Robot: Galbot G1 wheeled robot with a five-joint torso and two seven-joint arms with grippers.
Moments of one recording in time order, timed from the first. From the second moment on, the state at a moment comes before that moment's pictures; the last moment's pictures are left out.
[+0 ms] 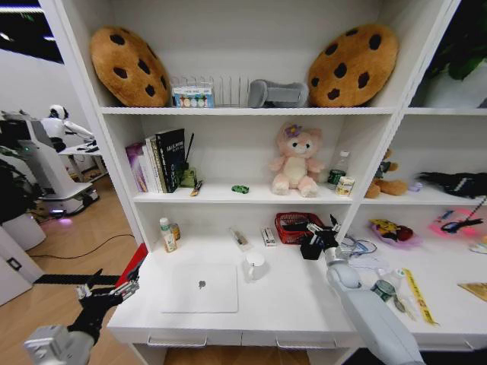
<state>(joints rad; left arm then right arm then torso) 1.97 -1.23 -0.97 -2.50 -0.51 0.27 -0.14 -0.99 0.99 0.39 1.42 0.55 0.37 0.08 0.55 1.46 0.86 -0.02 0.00</state>
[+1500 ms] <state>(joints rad) 1.97 -1.23 -0.97 -2.50 -0.51 0.27 -0.14 -1.91 1.21 1.14 2.00 0.70 0.25 -0.08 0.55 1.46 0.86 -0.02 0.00</state>
